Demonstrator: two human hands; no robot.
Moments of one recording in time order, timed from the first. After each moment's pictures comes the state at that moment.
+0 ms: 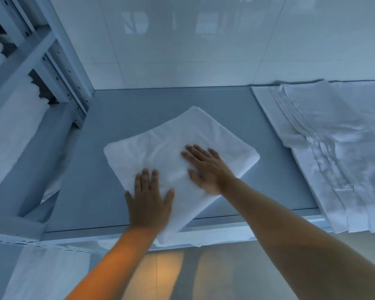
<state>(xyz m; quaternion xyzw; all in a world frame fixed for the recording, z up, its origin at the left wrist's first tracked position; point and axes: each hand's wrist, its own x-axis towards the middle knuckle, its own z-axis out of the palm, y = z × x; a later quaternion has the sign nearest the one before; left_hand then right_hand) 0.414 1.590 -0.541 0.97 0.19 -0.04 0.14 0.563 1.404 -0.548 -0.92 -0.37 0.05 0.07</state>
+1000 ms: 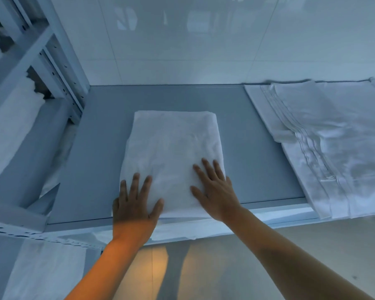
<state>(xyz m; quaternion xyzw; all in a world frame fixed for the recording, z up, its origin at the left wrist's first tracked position) 0.360 1.626 -0.565 0.98 0.14 0.00 0.14 0.460 1.386 -0.546 -0.97 -0.19 0.07 0.16</state>
